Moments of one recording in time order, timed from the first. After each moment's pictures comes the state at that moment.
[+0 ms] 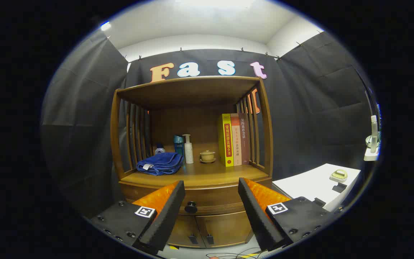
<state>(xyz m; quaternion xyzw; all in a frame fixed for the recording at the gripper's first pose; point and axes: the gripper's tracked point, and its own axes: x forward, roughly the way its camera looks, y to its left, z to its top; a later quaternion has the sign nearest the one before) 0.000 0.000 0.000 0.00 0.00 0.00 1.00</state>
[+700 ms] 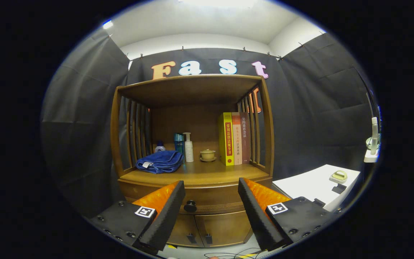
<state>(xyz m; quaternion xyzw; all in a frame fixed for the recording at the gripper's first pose) 0.003 0.003 -0.005 -0.01 0.01 0.00 1.00</state>
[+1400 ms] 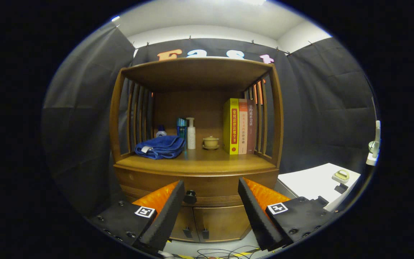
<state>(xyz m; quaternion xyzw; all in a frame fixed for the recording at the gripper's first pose) 0.032 0.014 -0.056 -0.05 0.06 0.01 1.00</state>
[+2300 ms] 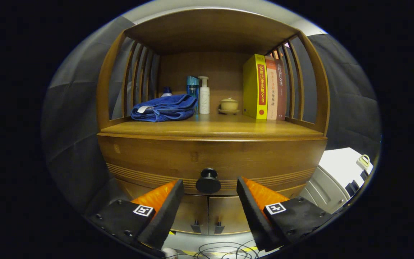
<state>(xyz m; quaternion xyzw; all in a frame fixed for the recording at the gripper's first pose) 0.127 0.058 -0.175 -0.04 0.16 0.04 0.99</state>
